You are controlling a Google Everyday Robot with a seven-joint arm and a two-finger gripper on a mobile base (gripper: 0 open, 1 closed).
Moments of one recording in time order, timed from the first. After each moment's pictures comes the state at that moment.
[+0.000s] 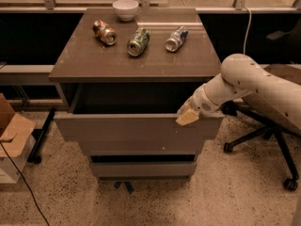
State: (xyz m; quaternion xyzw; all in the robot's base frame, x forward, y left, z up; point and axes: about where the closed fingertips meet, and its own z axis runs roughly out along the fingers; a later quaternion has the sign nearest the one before) arm 0.625 -0.129 0.681 -0.55 0.78 0.19 0.24
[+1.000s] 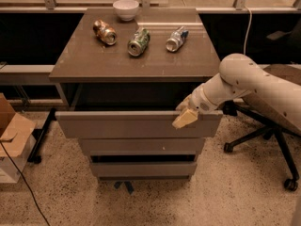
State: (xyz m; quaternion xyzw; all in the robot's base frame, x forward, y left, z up) arm 0.625 -0.129 0.681 -0.55 0.78 0.19 0.24
